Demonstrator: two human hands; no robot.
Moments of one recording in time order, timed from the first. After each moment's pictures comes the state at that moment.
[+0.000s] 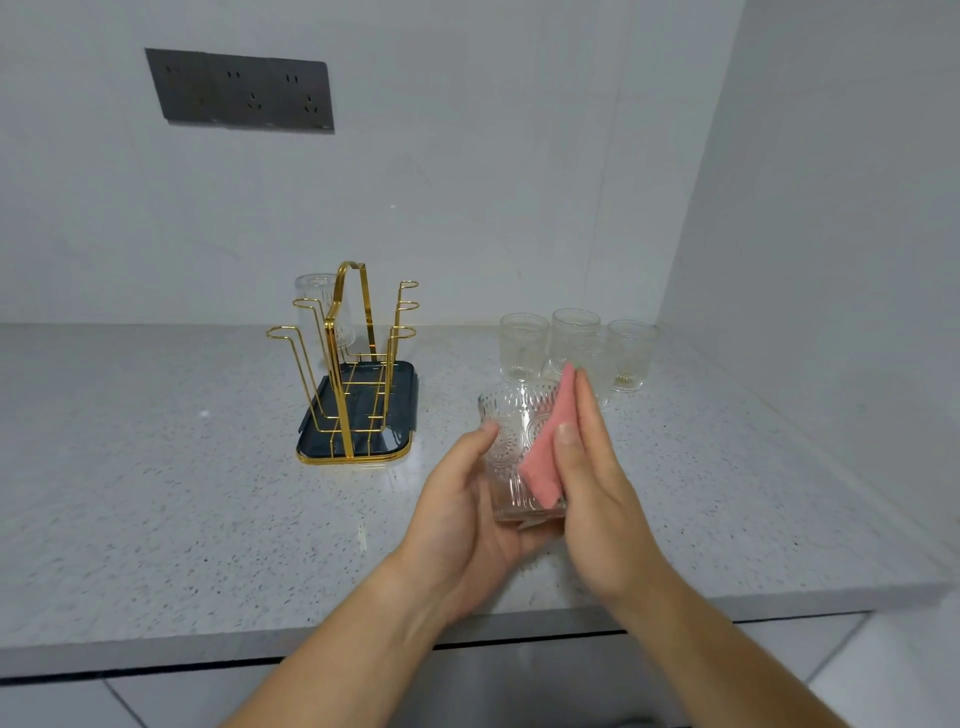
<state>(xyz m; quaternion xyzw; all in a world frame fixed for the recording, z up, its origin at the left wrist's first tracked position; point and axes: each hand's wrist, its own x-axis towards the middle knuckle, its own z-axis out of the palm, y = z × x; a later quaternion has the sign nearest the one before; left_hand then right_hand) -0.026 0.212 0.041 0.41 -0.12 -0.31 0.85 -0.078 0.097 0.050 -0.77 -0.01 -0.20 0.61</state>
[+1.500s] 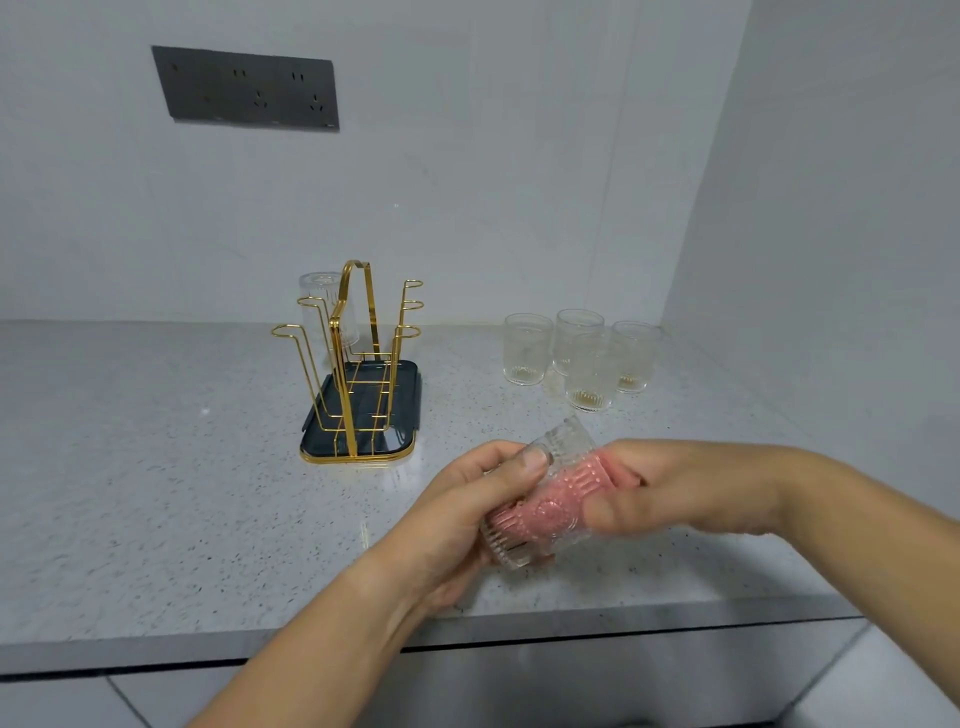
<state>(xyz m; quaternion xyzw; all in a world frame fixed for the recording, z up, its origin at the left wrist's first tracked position) -0.026 0.230 0.046 0.51 -0.20 -0.30 0.78 -0.075 0.029 0.121 -0.81 -0.22 0.28 0.47</state>
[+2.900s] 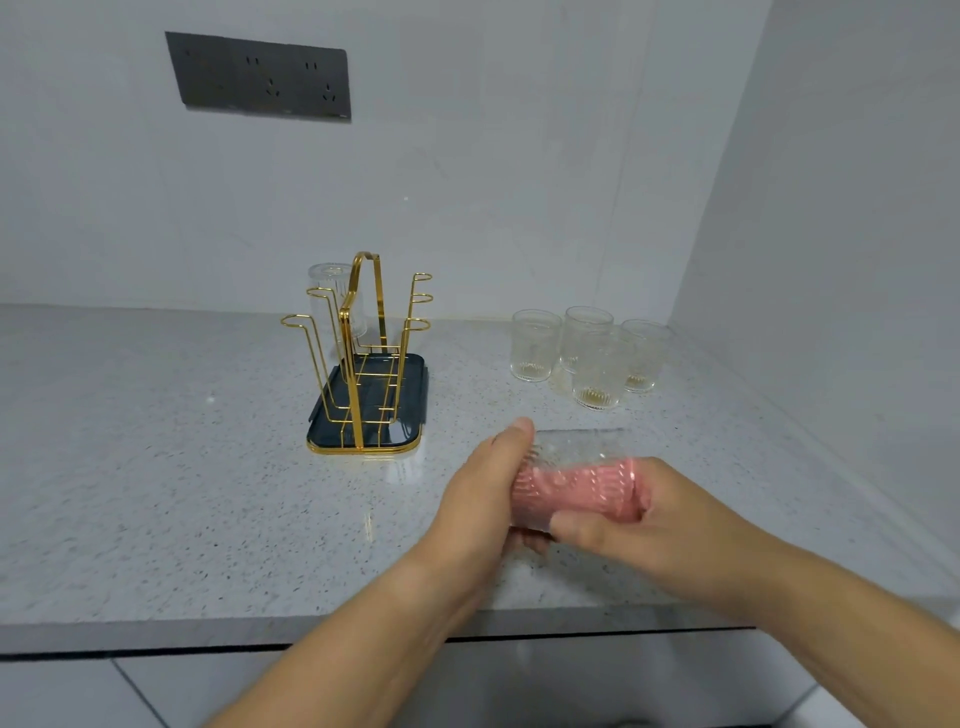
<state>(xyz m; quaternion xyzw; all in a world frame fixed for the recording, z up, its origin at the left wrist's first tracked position) -0.038 0.210 0.052 0.58 -0.09 -0.20 0.79 -0.099 0.055 0.081 -0.81 -0.12 0.05 0.56</state>
